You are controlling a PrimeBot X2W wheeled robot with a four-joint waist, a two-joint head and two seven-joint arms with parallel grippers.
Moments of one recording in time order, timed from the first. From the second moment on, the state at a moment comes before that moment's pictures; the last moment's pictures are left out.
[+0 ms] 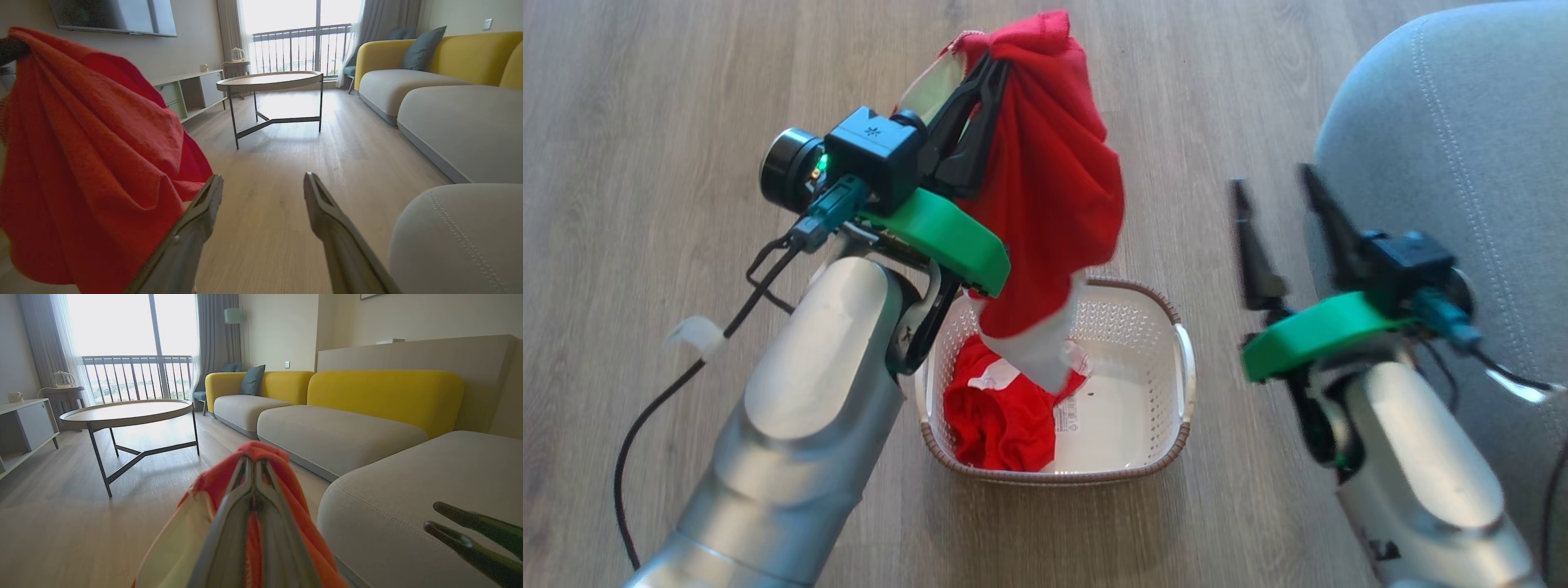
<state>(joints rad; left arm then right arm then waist) -0.66 0.04 -0.47 0.35 -0.30 -0.07 -0.22 -0.39 -0.11 0.26 0.25 0.32 0.12 -0.26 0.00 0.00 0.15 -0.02</state>
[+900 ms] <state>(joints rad) -0.64 0.04 -0.61 0.23 -0.37 -0.06 -0.19 -0.79 -0.26 0.90 0.49 0.49 0.12 -0.26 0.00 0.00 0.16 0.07</state>
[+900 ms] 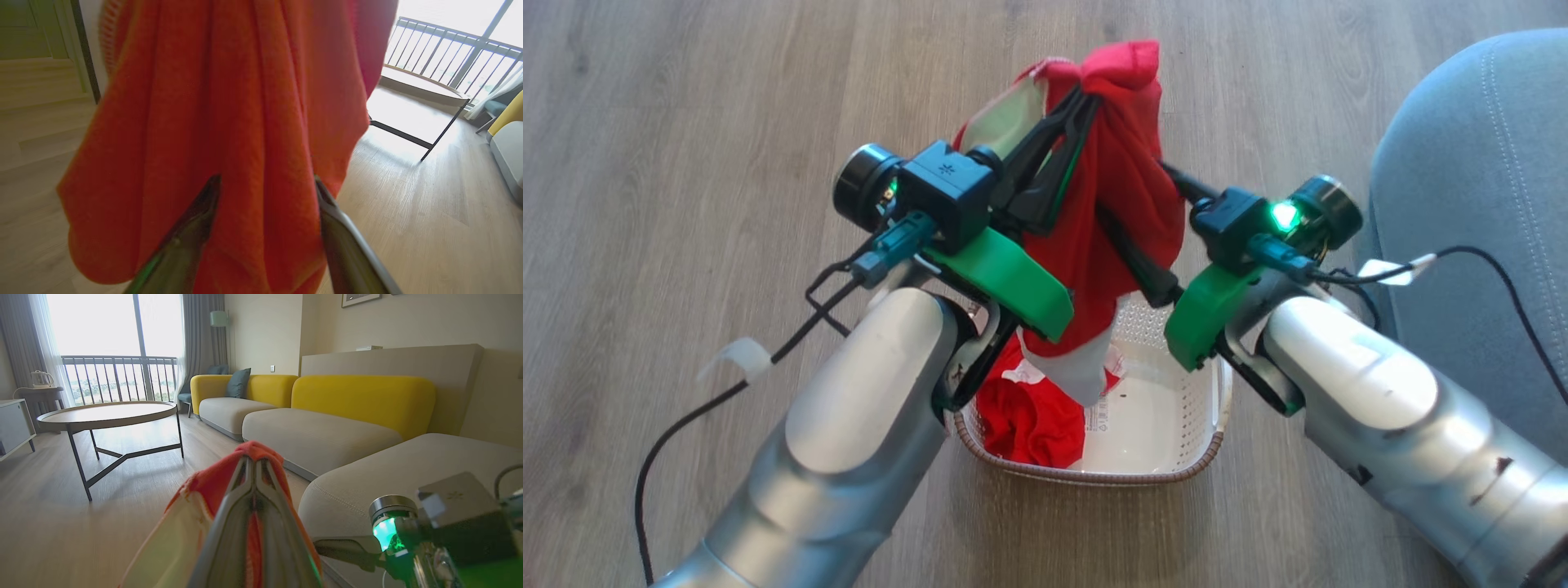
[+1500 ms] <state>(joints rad) -0.64 0.04 -0.65 0.24 -0.39 -0.06 -0.19 -0.89 -0.23 1.05 0.60 0.67 0.12 -0.26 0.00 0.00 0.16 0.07</state>
